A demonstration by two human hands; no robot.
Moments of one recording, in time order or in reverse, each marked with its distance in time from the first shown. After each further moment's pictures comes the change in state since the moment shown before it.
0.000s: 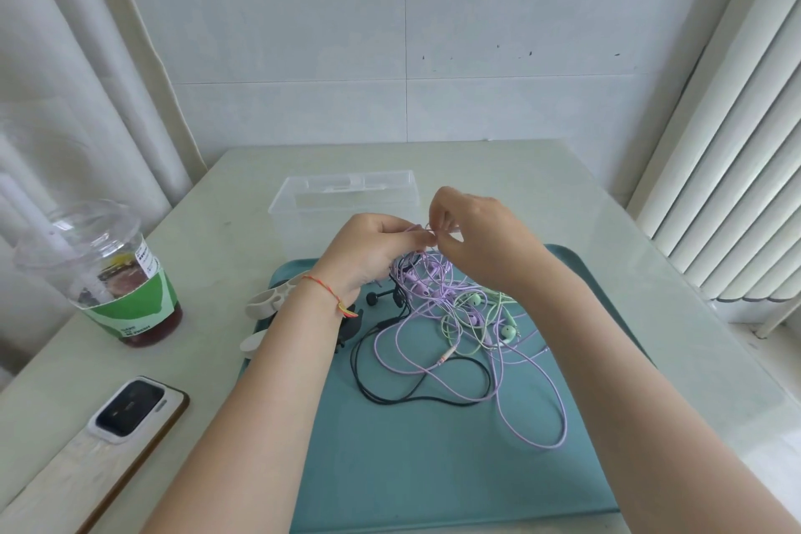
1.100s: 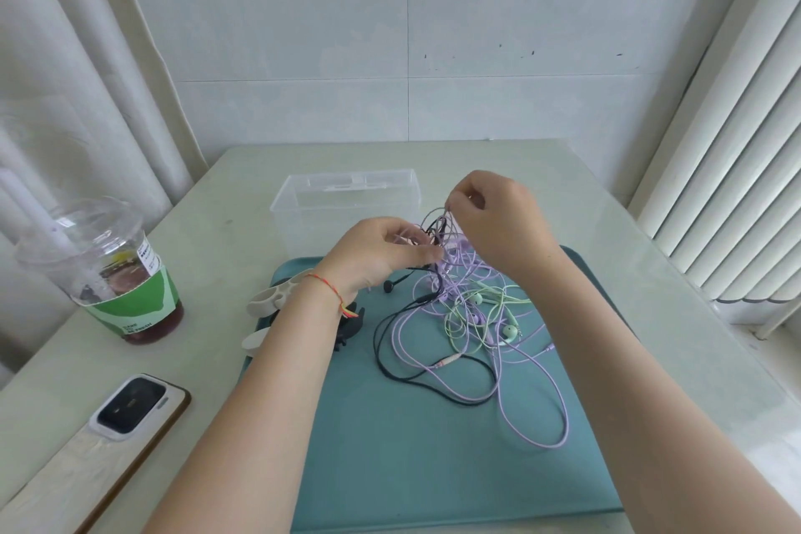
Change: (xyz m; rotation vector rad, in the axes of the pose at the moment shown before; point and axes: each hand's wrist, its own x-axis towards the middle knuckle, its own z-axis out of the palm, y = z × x) left_hand 0.002 -0.005 -0.002 0.172 -0.050 -0.022; right_hand 0.006 -0.003 -0.008 0.189 0.219 0.276
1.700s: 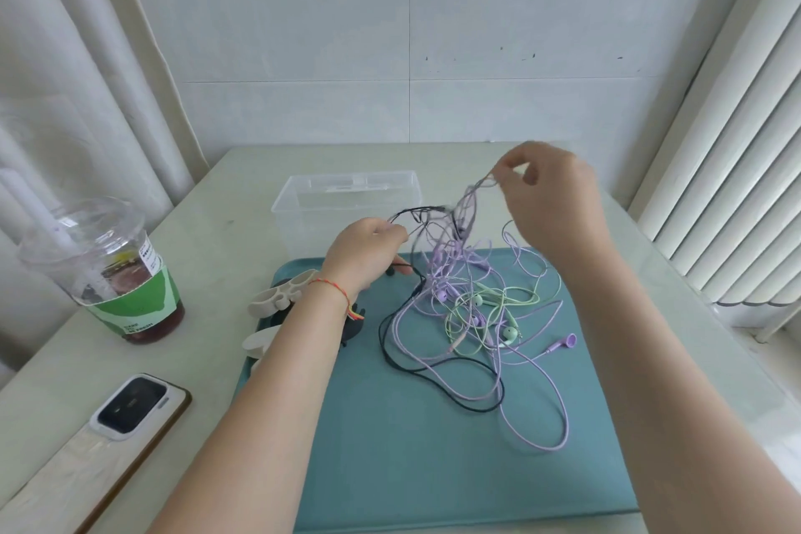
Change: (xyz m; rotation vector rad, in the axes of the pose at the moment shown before) left_hand 0.003 -0.001 0.000 0.055 0.180 -0.173; right_hand 0.005 0.007 -0.035 -0.047 0.217 0.038
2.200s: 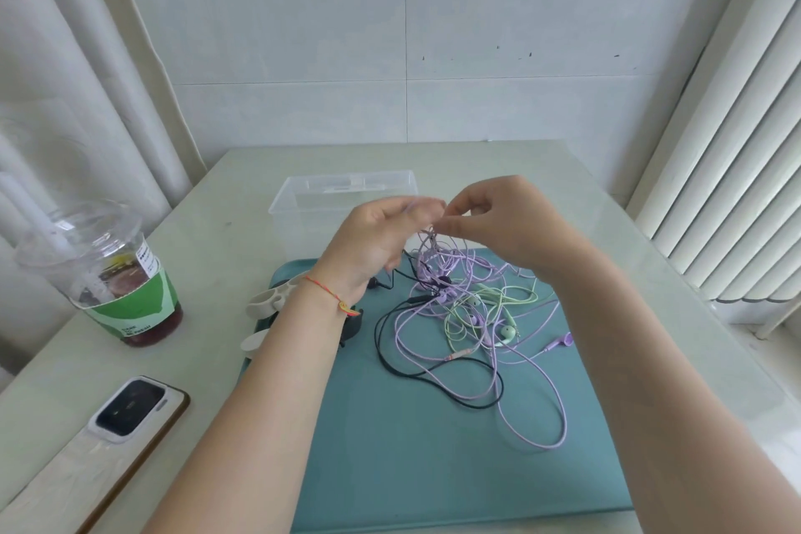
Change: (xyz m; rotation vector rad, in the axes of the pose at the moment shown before) left_hand -0.019 0.018 0.000 -0.415 -0.173 0.283; right_hand -0.010 -0.011 0.008 0.159 -0.463 0.035
